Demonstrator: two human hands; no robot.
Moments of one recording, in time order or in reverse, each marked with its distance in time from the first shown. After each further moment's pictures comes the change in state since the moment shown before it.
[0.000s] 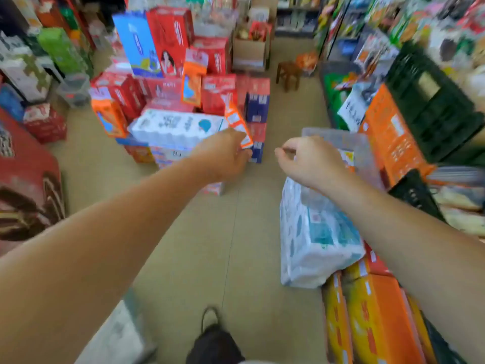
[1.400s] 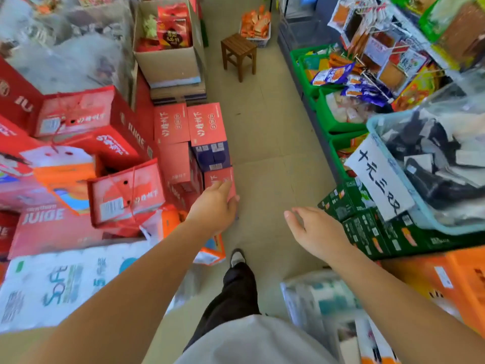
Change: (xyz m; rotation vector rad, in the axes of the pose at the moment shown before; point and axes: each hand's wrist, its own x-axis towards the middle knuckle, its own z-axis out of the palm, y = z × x) left_hand 0.808 -0.176 0.188 -0.123 -0.389 -0.029; right_hand 0.672 0.324 0.183 0.068 -0.389 0.453
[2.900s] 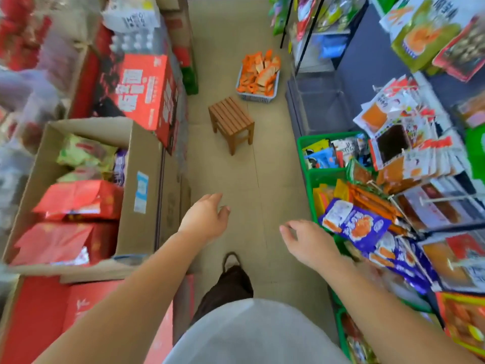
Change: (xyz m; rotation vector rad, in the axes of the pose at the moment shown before) left_hand 0.886 0.056 -0.231 -0.128 -0.052 -0.232; right_hand 0.874 0.056 -0.352 0.007 -0.145 0.031
